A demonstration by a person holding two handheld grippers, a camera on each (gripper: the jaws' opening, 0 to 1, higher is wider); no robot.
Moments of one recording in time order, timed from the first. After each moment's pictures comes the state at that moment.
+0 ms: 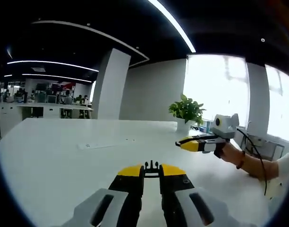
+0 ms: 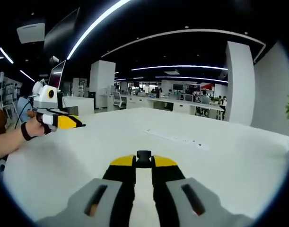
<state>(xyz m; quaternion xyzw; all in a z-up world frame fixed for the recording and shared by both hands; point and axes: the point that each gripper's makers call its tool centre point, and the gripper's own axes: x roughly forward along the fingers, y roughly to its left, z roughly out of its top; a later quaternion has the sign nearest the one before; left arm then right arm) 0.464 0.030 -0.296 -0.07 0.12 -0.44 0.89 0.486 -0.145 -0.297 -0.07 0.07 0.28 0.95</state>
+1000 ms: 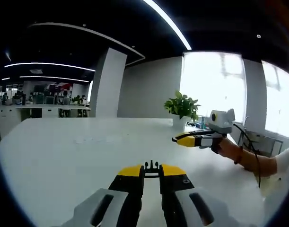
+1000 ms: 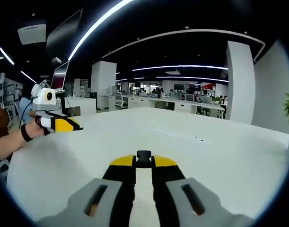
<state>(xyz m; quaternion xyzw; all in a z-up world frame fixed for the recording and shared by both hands) 0.421 0.031 -0.306 -0.05 0.12 -0.44 0.89 0.457 -0.141 -0.298 -0.07 0.07 0.29 0.95</state>
